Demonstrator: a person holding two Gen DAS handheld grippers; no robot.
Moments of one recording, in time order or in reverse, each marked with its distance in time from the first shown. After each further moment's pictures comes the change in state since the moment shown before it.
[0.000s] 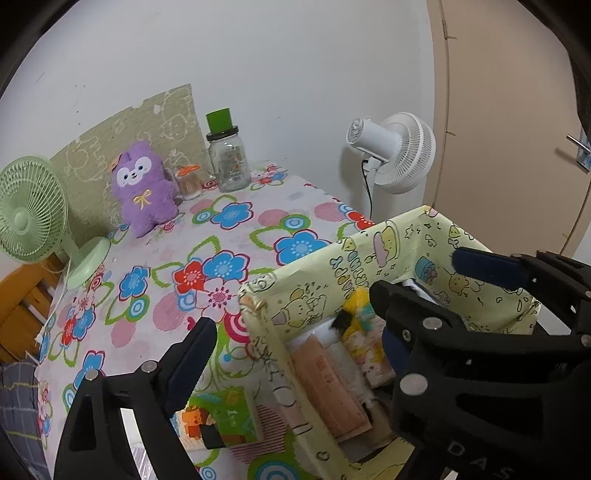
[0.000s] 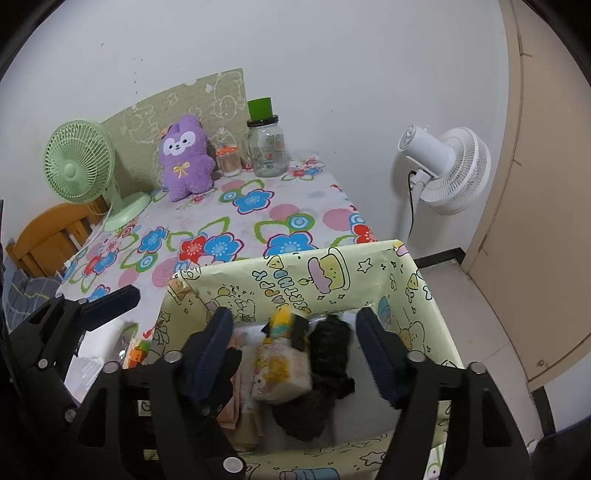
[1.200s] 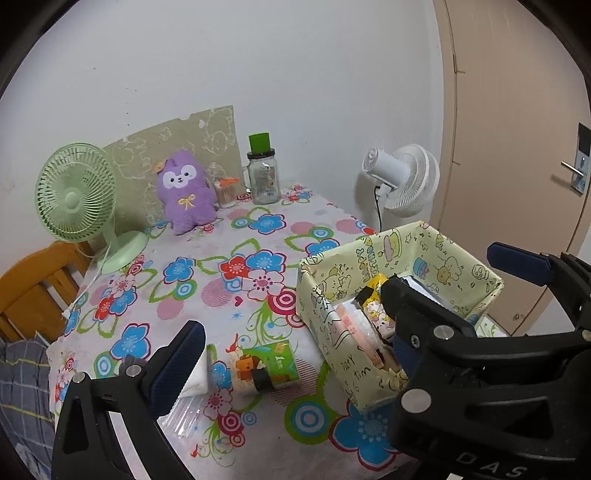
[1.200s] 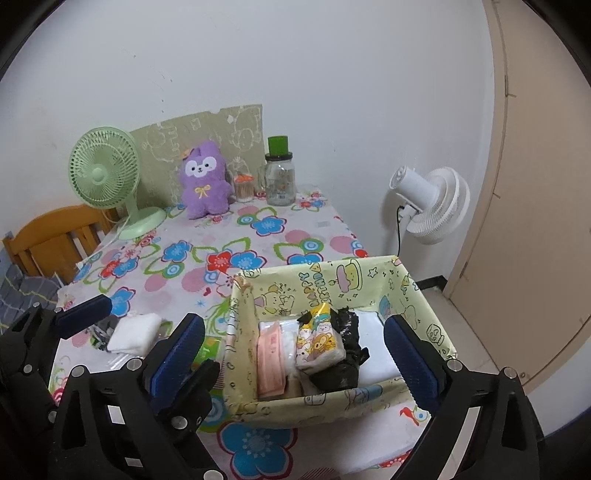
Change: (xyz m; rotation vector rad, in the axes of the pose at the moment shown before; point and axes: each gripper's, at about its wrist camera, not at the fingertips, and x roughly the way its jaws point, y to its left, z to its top) left arm -0.085 0.035 -0.037 -0.068 -0.102 0.023; right arm -0.080 0.055 -0.023 -0.049 -0.131 -0.073
